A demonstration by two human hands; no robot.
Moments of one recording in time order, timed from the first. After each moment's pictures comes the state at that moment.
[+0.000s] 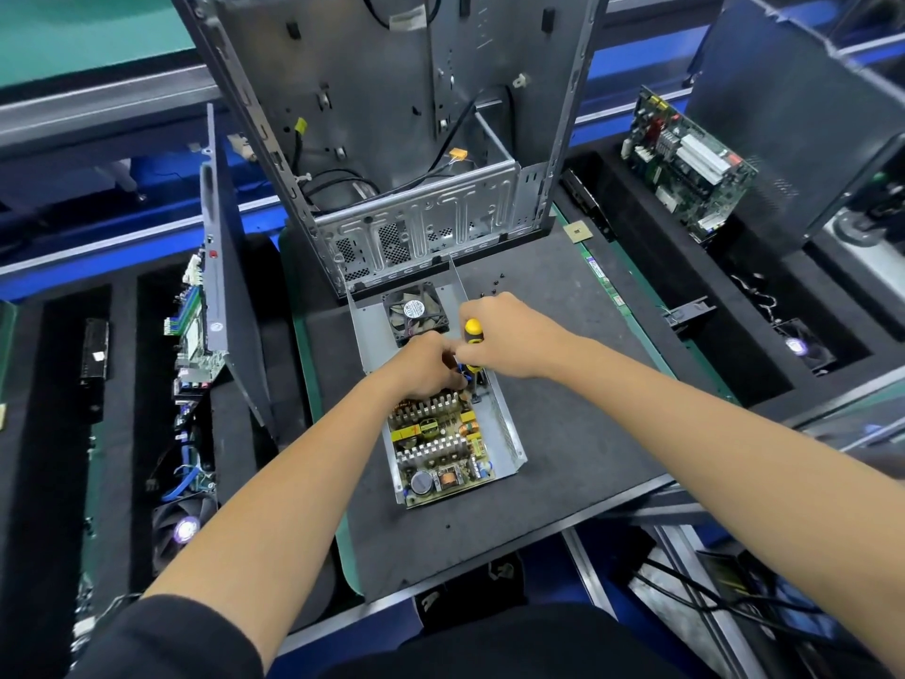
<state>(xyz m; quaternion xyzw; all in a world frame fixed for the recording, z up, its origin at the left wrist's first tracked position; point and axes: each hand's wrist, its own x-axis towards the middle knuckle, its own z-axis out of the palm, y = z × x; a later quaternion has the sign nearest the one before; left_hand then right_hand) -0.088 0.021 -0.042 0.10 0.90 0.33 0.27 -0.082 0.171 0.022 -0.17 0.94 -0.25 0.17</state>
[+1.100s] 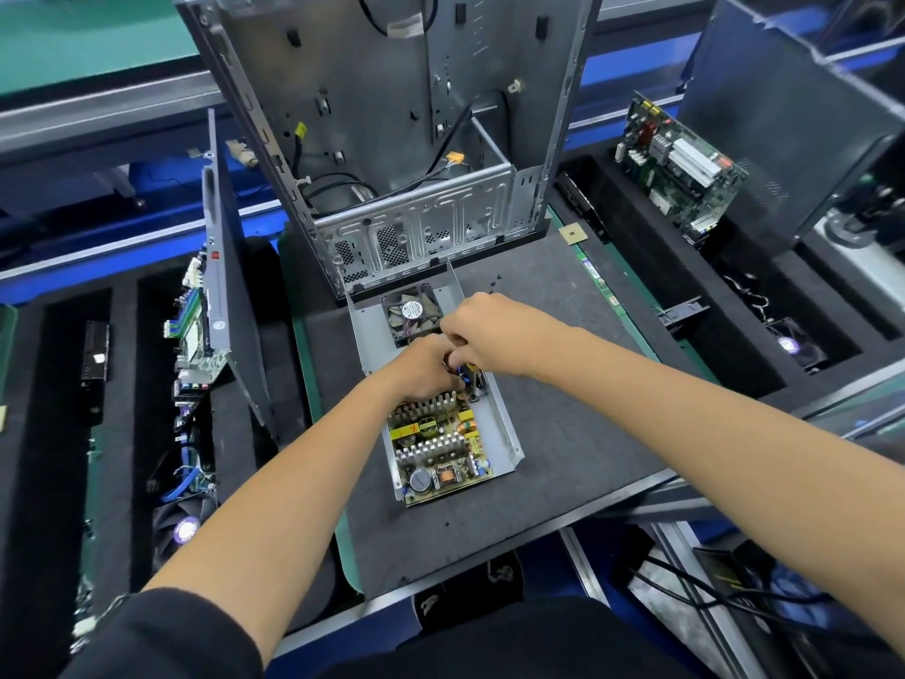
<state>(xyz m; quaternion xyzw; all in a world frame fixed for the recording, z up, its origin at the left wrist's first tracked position) -0.085 0.022 -0.049 0.14 0.91 0.31 0.25 -0.087 0.161 0.030 -0.32 0.93 -0.05 0.16</state>
